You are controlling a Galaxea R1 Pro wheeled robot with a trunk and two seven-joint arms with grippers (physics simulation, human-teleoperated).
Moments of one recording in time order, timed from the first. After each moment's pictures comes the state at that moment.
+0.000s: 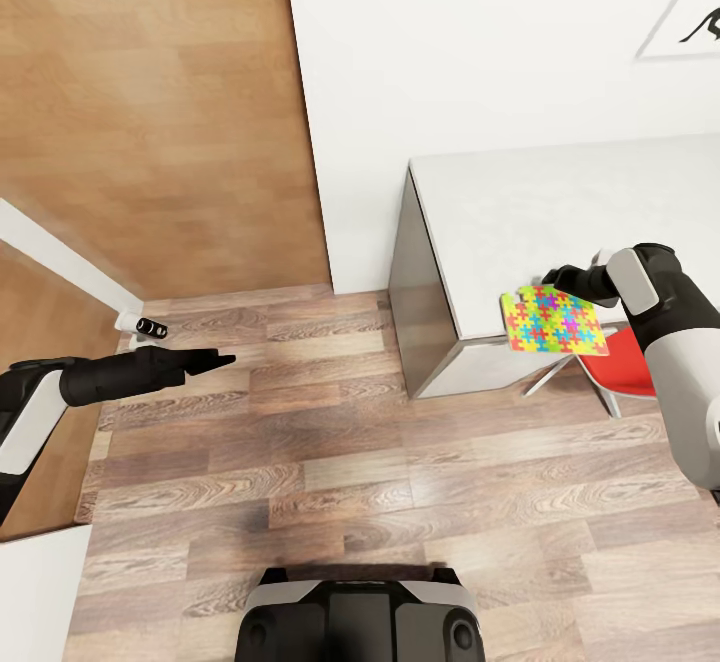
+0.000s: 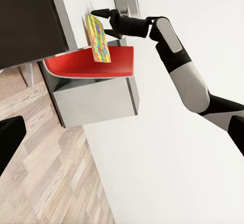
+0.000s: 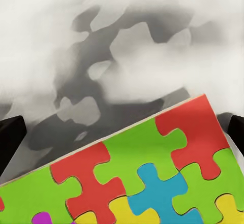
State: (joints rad) left arm -0.74 0.51 -0.06 -1.31 0.80 1.04 -1.19; right arm -1.39 -0.33 0.04 -0.61 -0.58 0.81 -0.30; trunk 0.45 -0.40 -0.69
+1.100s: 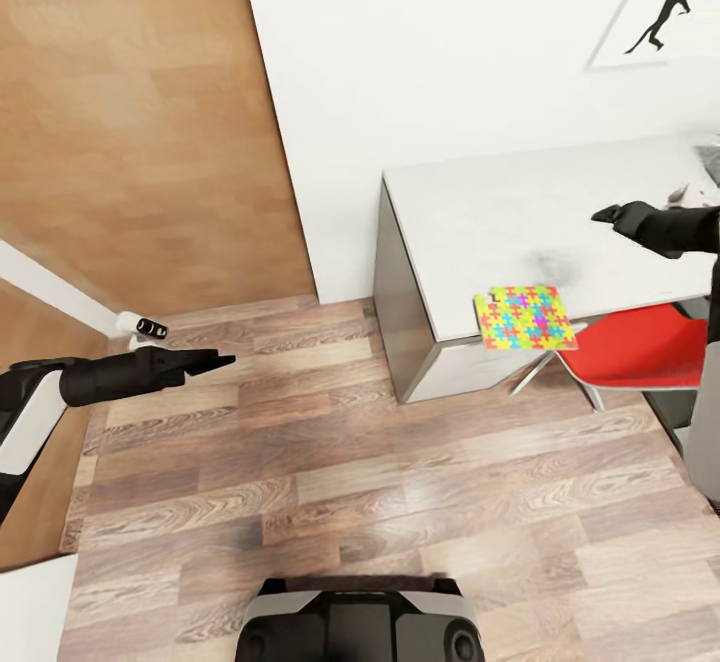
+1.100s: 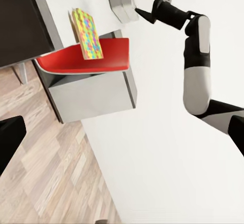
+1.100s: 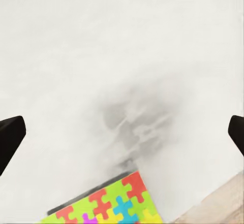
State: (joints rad) left arm -0.74 0.51 -0.06 -1.31 0.80 1.04 -1.19; right arm -1.33 -0.38 -0.19 -1.12 -0.65 1.04 -0.30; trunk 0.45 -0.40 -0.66
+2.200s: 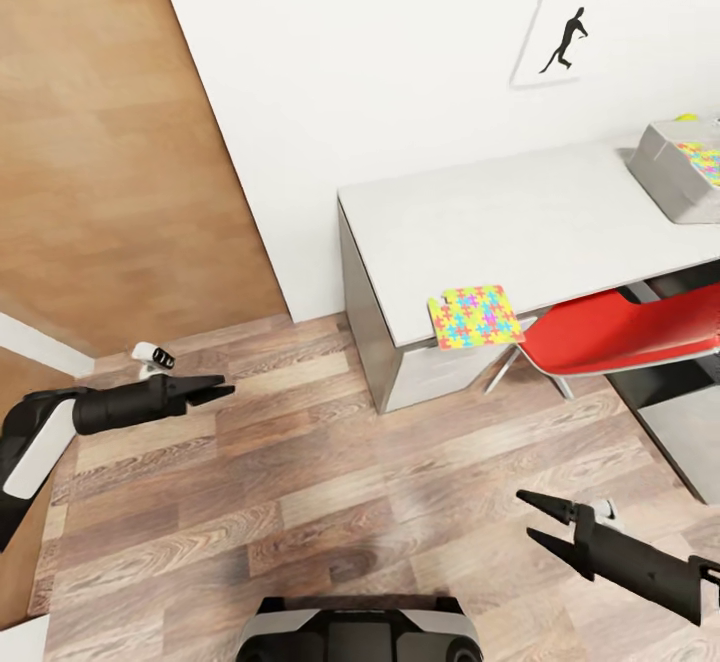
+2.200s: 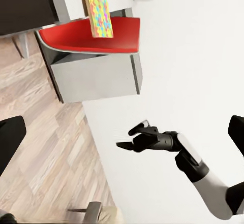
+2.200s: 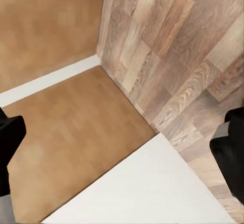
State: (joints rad) left arm -0.68 0.51 -0.07 -1.20 0.78 1.02 -1.17; right arm -0.04 -0.41 -0.20 -1.53 -1.49 1.04 0.14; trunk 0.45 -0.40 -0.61
